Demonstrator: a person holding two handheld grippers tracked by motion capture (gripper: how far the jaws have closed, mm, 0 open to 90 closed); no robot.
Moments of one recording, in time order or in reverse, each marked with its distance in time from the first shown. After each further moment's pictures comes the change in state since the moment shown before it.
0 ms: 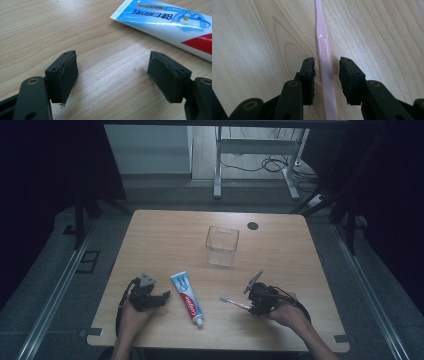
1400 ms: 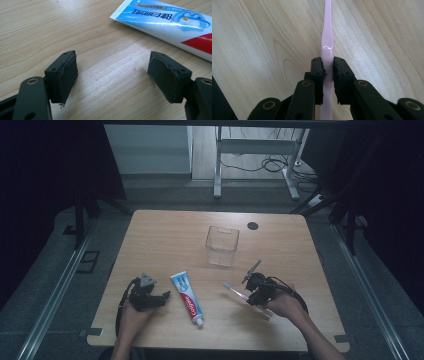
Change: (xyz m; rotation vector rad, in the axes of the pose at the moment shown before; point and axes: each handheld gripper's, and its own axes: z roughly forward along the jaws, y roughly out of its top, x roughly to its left) left arm 0.000 0.000 0.000 0.001 -0.001 0.002; right arm -0.014 0.019 -0.019 -0.017 0.025 0.063
